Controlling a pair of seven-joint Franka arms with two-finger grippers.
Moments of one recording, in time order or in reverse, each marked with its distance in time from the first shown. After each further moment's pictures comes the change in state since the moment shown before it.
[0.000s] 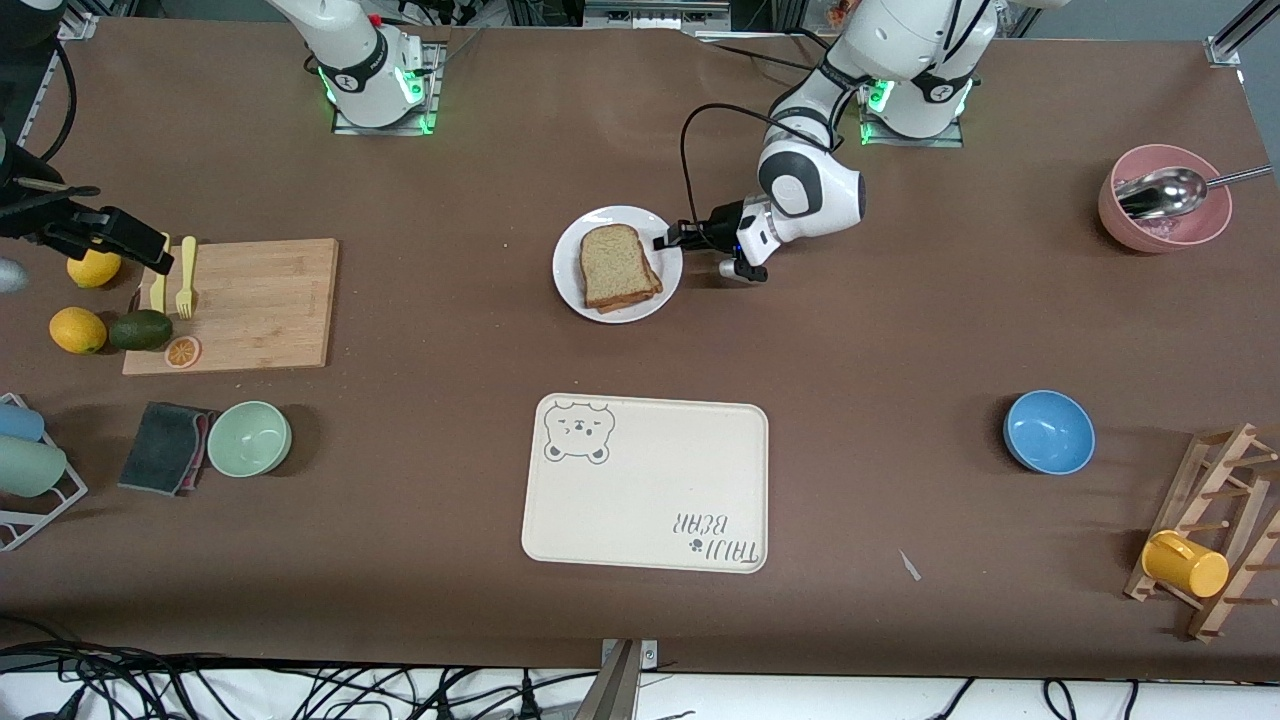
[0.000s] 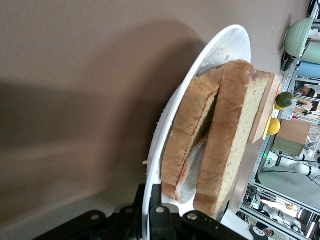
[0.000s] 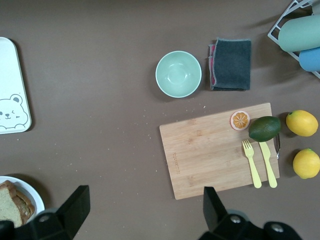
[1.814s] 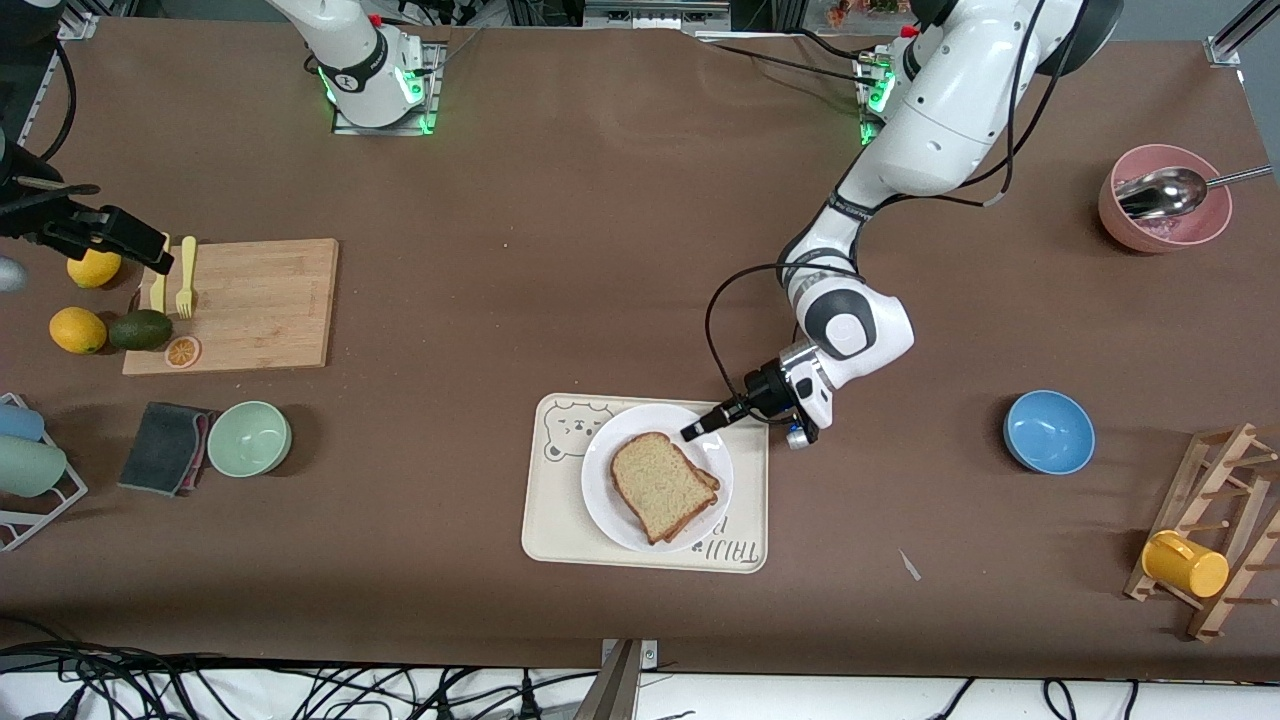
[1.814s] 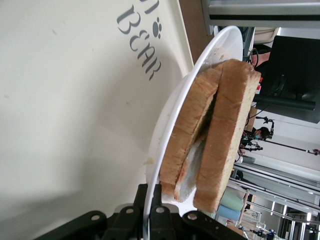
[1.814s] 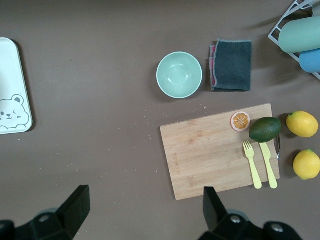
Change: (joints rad) left arm 0.066 0.323 0.228 0.663 0.026 0.026 -0.261; right arm 0.000 0.000 0.002 0.003 0.001 0.000 0.000
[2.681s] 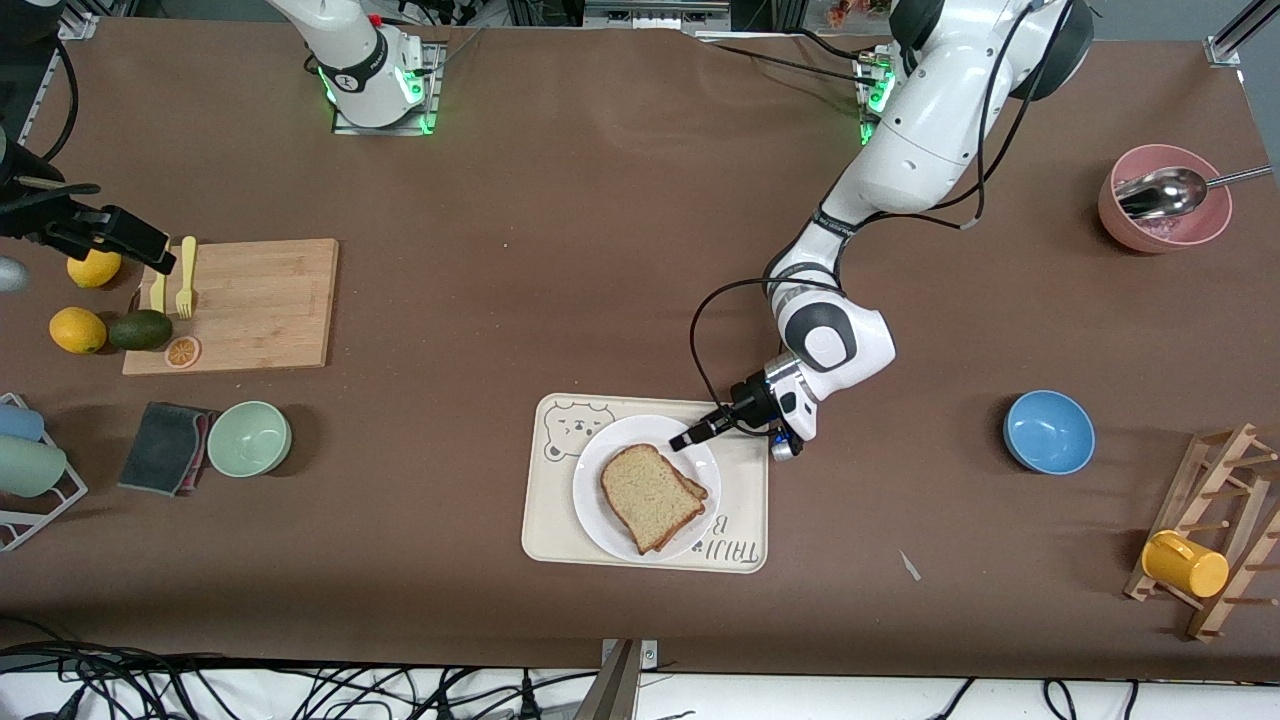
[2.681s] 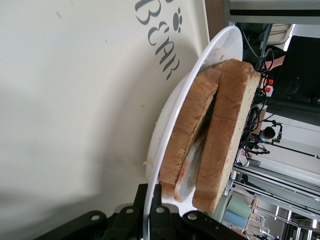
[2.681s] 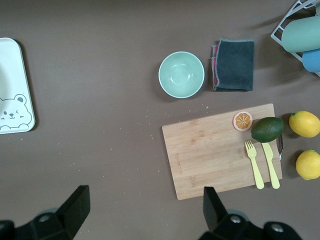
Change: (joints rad) left arm -0.032 0.069 0.007 0.080 0.029 0.034 -0.053; right arm 0.000 0.000 0.001 0.000 0.008 0.000 0.000
